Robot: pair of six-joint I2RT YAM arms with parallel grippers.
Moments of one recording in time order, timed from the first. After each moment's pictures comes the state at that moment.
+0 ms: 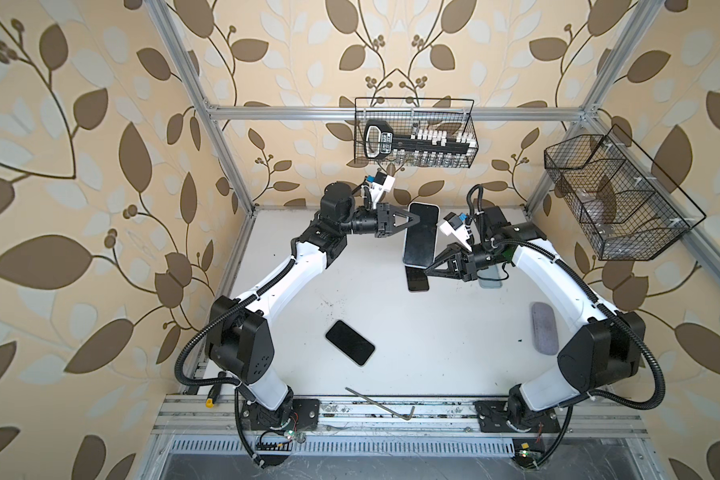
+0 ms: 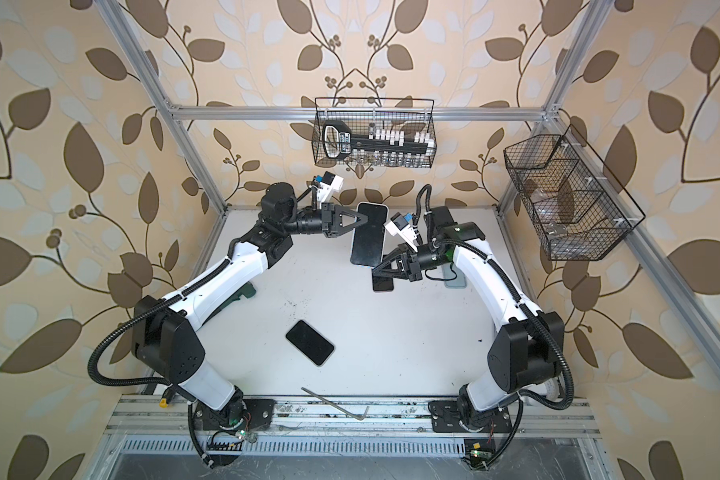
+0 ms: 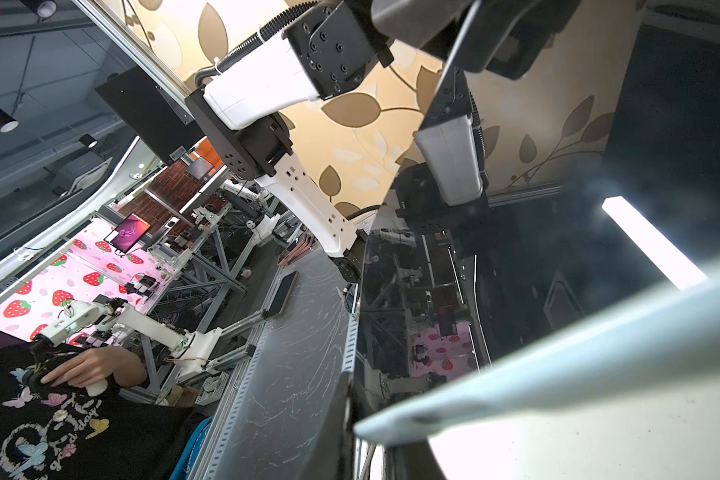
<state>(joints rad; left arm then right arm) -0.45 1.62 1.44 0.20 1.03 -1.00 0.23 1.57 1.46 -1.13 -1.39 -0.62</state>
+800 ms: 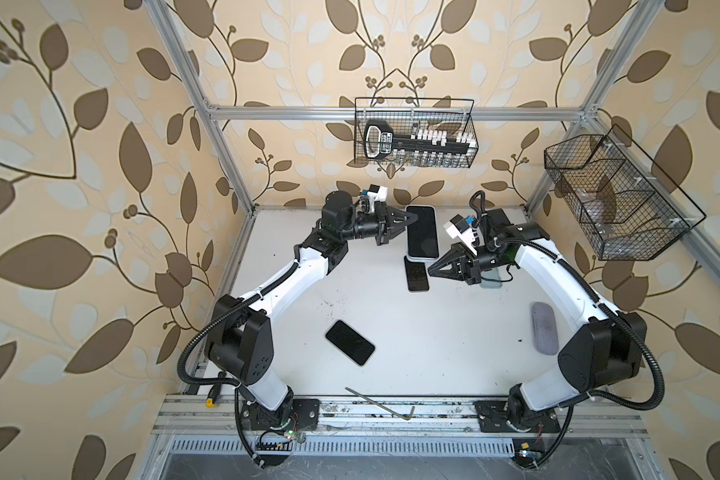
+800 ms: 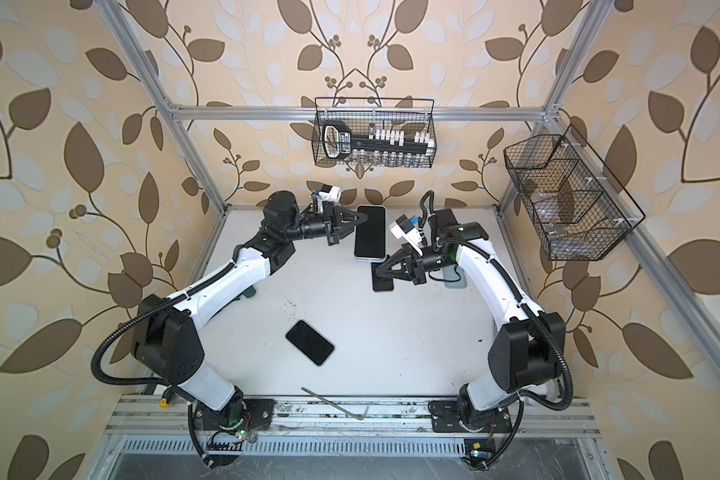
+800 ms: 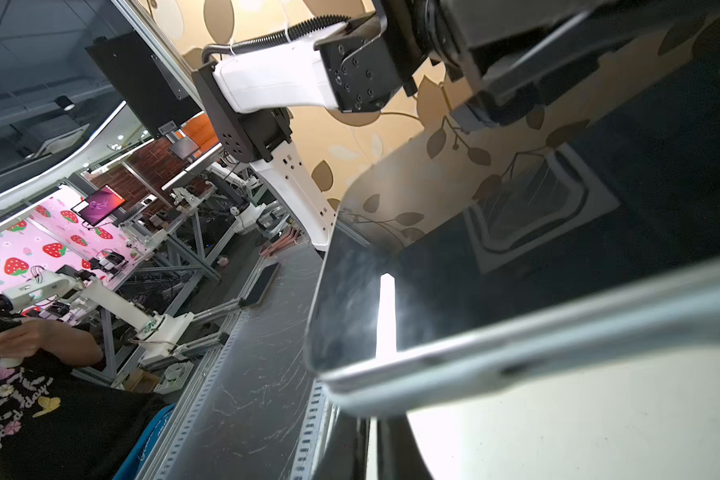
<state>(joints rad) -0.45 1.61 1.35 0.31 0.88 -1.49 0.20 1.57 1.45 -1.21 -1.39 -0.84</state>
